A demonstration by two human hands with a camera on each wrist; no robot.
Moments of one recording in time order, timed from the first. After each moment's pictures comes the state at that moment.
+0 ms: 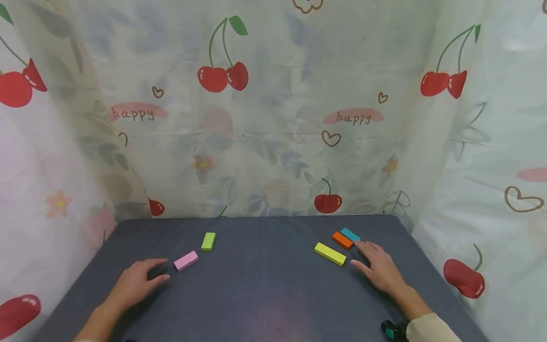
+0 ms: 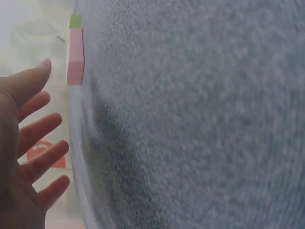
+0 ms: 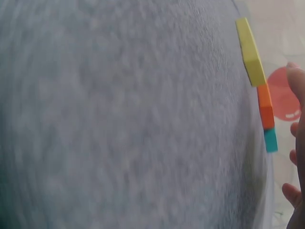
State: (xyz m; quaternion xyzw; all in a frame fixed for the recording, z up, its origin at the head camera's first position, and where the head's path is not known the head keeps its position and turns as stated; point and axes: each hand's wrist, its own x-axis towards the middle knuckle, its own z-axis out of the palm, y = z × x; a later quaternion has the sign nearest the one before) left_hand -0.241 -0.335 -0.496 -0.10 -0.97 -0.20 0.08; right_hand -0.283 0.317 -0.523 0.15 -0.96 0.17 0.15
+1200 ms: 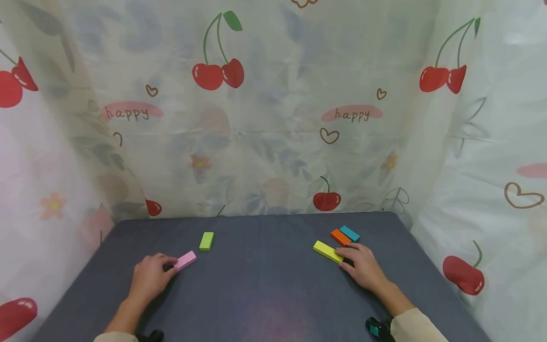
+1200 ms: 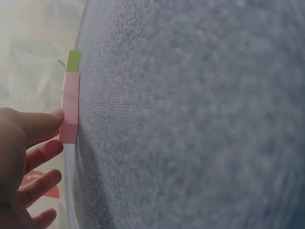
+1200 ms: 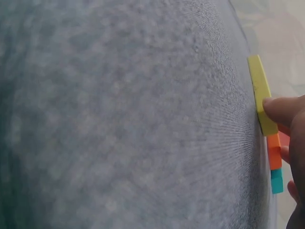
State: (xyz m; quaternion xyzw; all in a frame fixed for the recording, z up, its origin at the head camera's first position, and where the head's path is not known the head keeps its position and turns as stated) left_hand -0.263 -0.293 -0.503 -0.03 -0.98 -0.15 0.11; right_hand -0.289 0.283 -0.529 0.23 -0.94 0.21 0.16
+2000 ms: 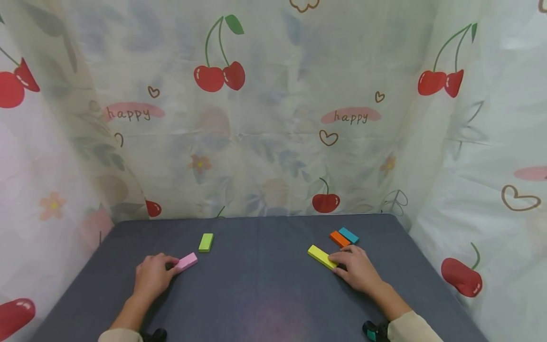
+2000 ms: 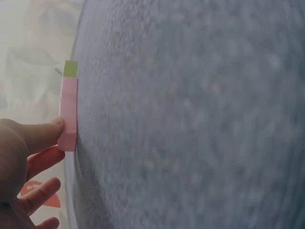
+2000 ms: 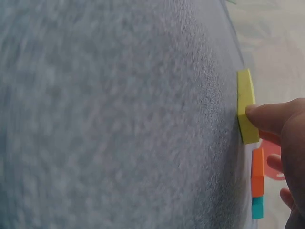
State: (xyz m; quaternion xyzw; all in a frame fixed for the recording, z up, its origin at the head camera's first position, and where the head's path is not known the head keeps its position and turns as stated) left_hand -0.267 -0.280 -0.501 0.03 -0.98 -0.17 0.09; right_hand -0.283 0.263 -0.511 0.23 -0.96 0.14 0.12
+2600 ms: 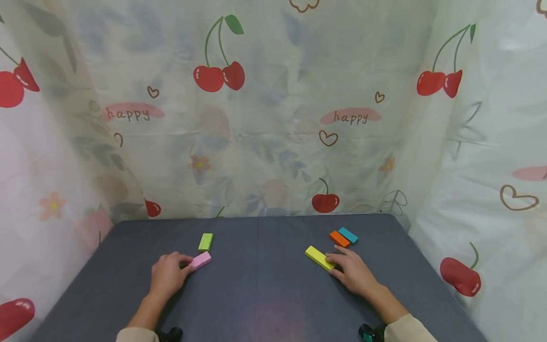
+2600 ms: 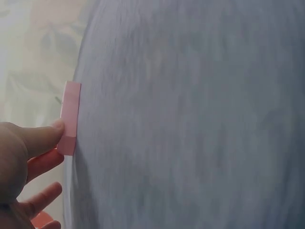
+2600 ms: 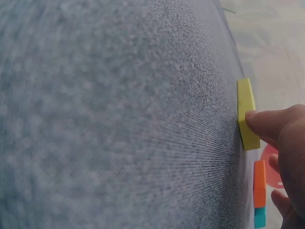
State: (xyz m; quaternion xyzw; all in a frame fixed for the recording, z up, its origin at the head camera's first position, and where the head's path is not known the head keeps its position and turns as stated) left_hand -0.273 -0.247 -0.508 0.02 -0.98 -0.19 0.10; right_hand -0.277 0.250 -0.512 0.19 -0.96 0.18 0.07
